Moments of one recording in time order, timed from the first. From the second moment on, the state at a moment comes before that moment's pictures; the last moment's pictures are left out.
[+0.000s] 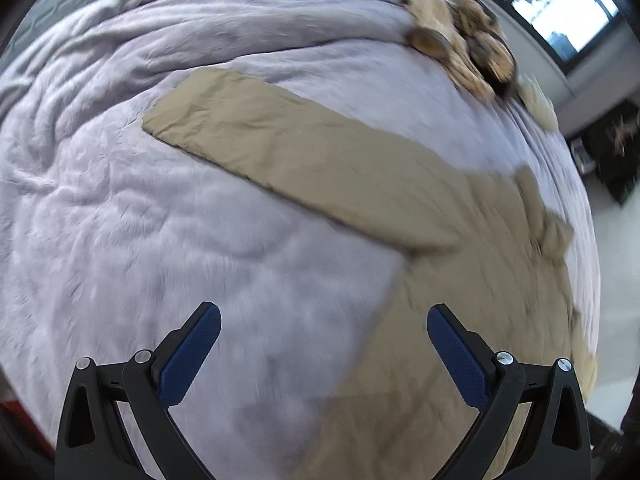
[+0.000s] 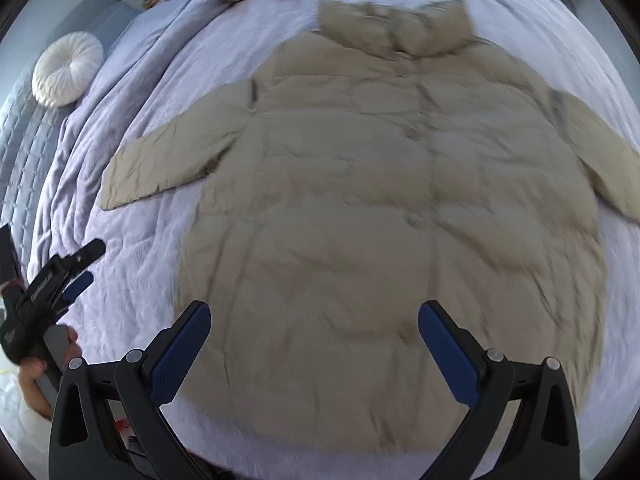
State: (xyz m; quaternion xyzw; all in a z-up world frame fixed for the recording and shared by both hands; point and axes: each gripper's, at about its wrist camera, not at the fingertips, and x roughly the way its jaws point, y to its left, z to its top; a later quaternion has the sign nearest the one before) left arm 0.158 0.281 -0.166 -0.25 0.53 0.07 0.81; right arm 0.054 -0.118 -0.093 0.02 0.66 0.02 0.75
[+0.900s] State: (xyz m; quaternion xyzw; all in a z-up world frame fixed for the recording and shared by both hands) left arm 0.287 0.384 -0.279 -0.36 0.45 0.13 0.81; right arm 0.210 -0.020 -0.195 0.01 0.59 0.12 0.80
